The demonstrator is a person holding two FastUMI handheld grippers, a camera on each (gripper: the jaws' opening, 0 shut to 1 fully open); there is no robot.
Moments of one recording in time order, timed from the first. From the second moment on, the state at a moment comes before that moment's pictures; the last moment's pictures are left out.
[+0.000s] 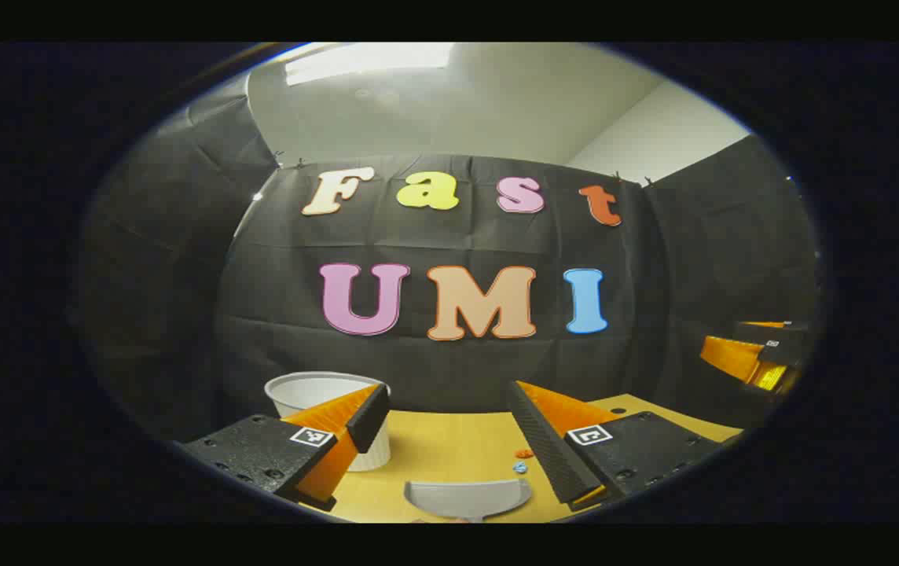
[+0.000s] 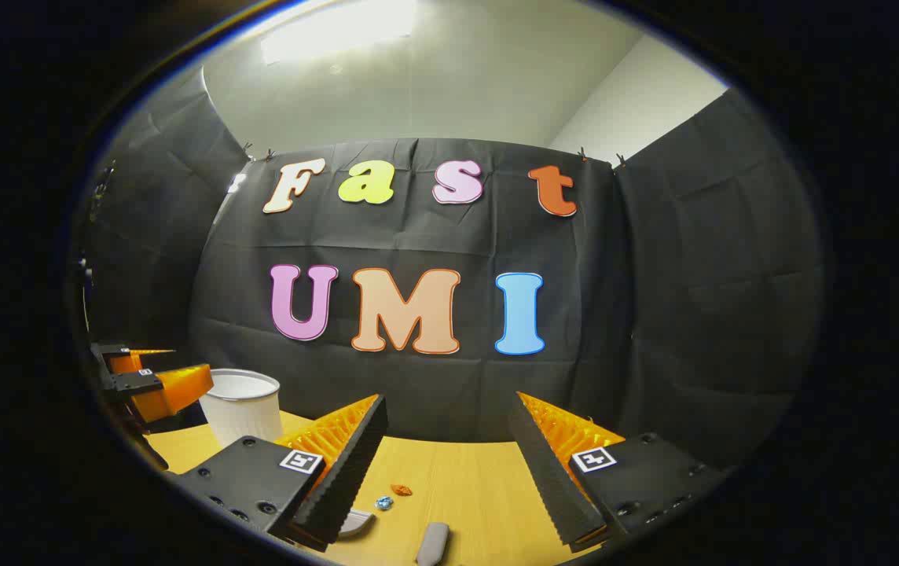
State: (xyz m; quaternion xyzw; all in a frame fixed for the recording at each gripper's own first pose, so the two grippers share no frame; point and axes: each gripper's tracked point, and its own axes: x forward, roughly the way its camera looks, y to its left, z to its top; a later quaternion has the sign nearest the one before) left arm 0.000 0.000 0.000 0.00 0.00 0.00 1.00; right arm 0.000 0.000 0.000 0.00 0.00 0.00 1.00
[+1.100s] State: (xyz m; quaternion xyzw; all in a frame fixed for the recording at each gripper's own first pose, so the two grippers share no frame) left arm -0.005 -0.042 0.004 0.02 0.00 -0.01 1.00; right arm -0.020 -0.034 0.001 0.00 0.00 0.00 1.00
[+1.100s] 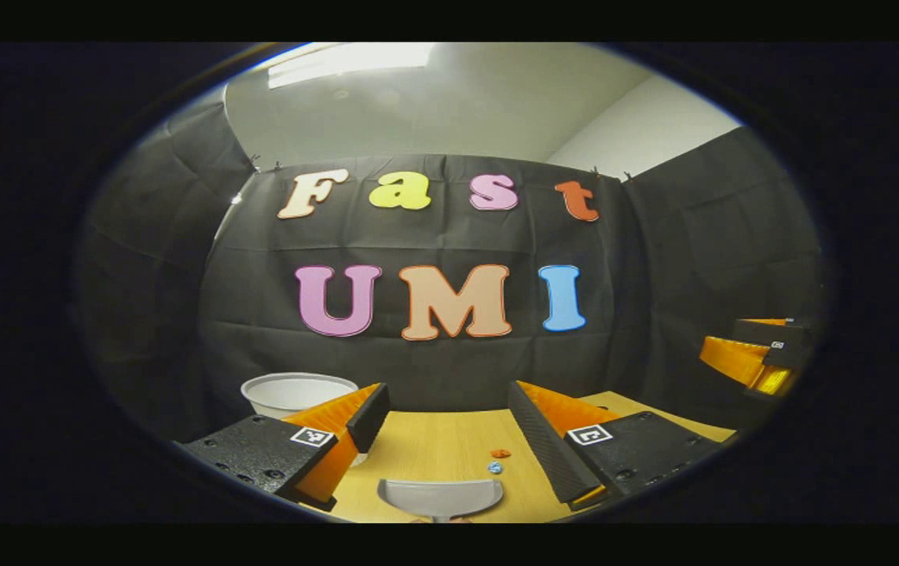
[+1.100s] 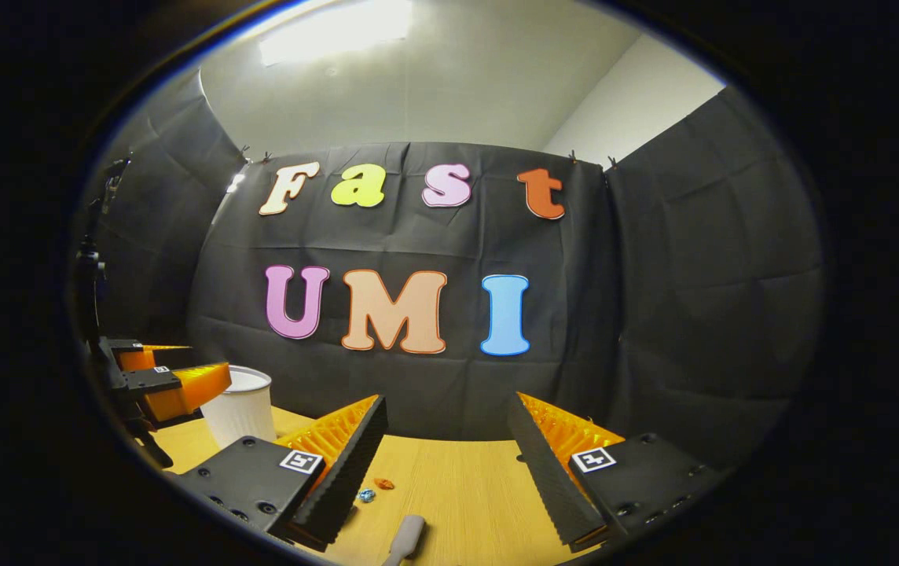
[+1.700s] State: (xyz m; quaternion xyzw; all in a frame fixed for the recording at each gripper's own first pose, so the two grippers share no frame) left arm -0.015 -0.040 0.005 0.02 0.01 0.00 1.00; right arm -0.021 -0.030 -0.002 0.01 0.00 0.02 1.00
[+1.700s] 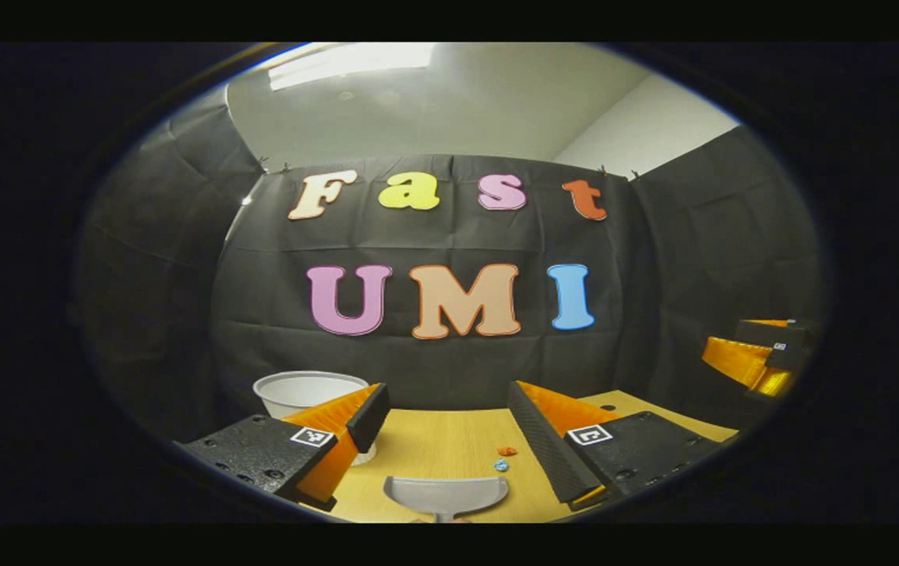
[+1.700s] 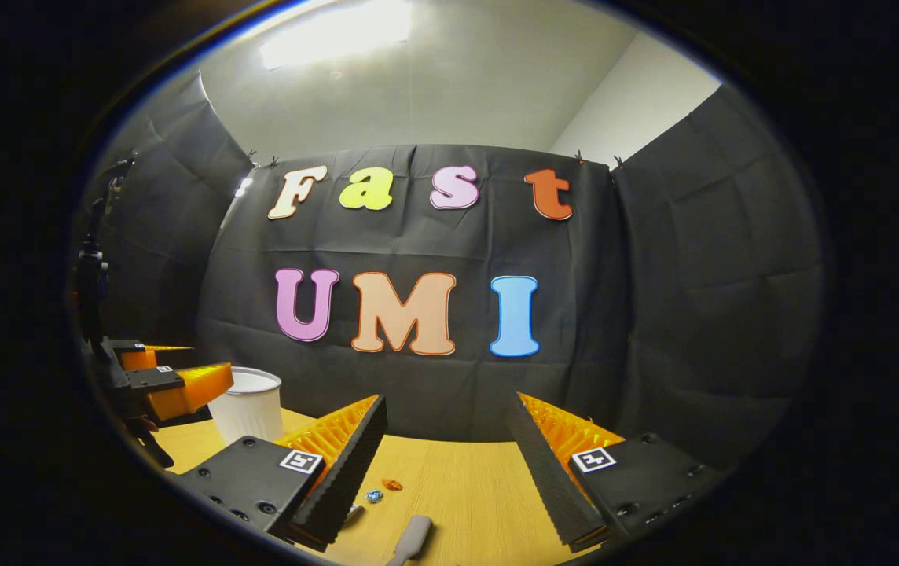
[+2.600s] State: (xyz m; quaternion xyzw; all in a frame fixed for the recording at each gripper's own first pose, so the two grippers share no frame) left arm -0.059 -0.045 -0.083 0.01 0.14 0.03 0.99; right arm -0.028 -0.001 -0.095 0.01 0.14 0.12 0.98
